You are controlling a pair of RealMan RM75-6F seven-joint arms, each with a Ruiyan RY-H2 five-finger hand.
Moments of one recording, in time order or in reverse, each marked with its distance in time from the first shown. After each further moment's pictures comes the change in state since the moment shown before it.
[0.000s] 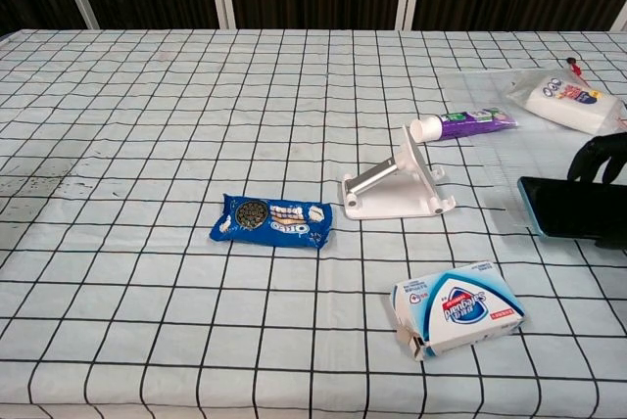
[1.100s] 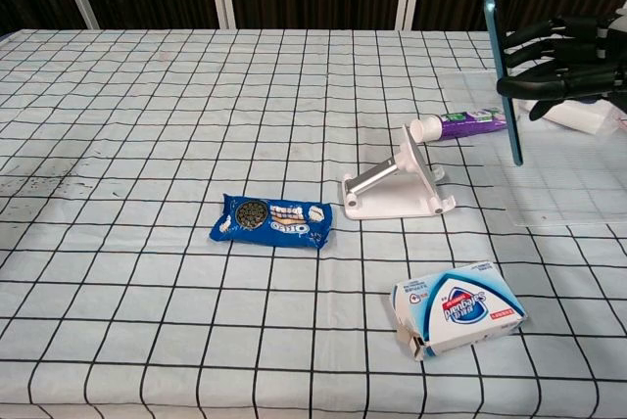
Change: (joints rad) left arm -0.017 0.007 0.001 -0.002 0.014 -0.025 -0.065; right arm 0.030 -0.115 0.228 -0.199 0.119 0.011 0.597
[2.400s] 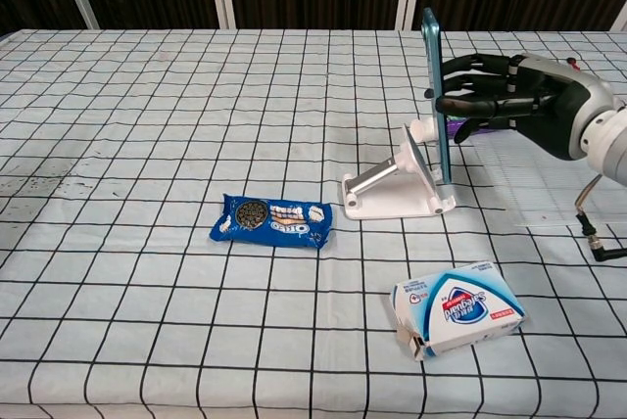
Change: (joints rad) left arm -0.009 0.001 -0.008 -0.017 -0.054 -0.034 0.014; right arm 0.139 -0.076 -0.016 0.314 -0.162 -0.230 0.513
